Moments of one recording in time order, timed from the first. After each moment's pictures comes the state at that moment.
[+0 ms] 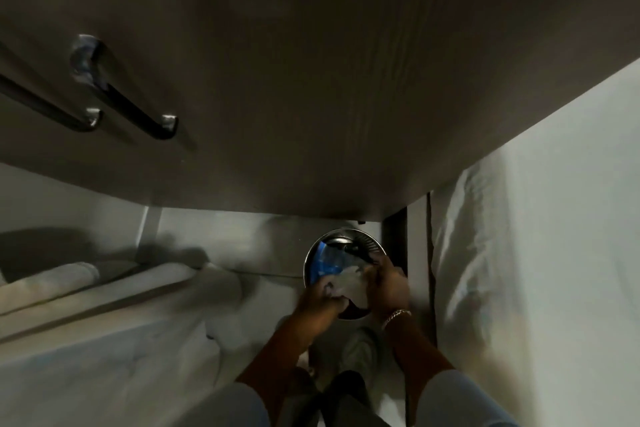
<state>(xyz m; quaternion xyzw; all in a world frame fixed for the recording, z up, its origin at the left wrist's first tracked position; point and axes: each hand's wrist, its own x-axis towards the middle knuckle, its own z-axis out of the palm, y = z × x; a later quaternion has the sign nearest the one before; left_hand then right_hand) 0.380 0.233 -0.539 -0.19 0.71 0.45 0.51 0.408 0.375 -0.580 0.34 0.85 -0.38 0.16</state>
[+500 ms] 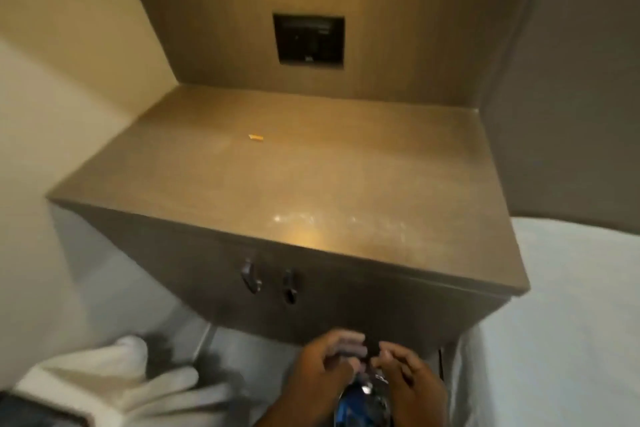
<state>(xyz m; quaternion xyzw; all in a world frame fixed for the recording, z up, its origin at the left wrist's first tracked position) 0.324 0.182 -0.195 -0.02 0.70 0.66 0.27 0.363 0.331 -0.234 0.28 0.75 -0.60 -0.02</state>
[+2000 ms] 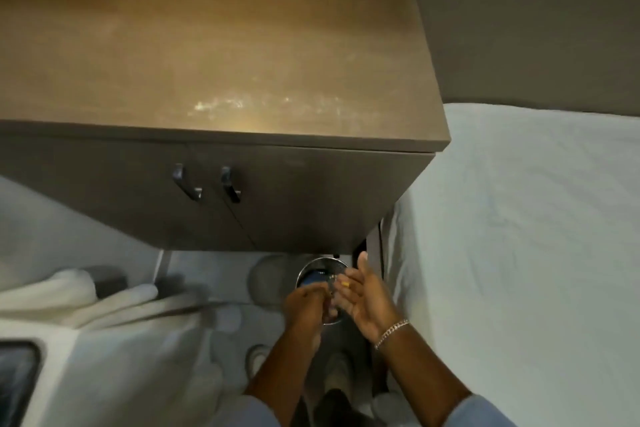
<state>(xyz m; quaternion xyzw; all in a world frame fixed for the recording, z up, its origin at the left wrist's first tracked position) 0.408 0.228 -0.297 -0.32 0.61 0.63 0.34 0.426 0.335 -0.256 0.44 0.43 -0.77 0.14</state>
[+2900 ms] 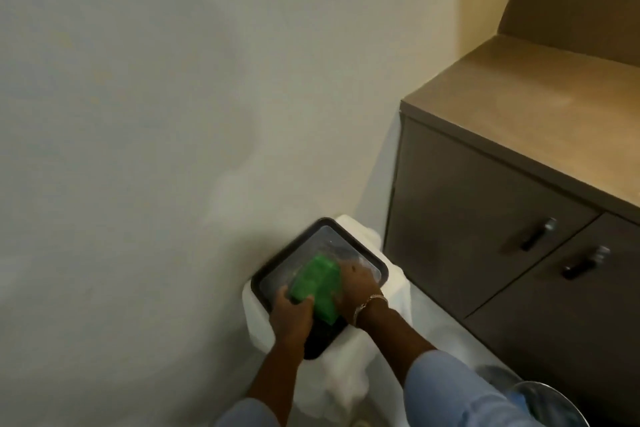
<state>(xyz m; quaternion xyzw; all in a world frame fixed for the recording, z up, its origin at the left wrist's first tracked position) 0.511 -0.216 -0.223 -0.56 0.61 0.56 -0.05 0.409 -0.131 -0.230 -0.30 0.90 -0.22 0.22</state>
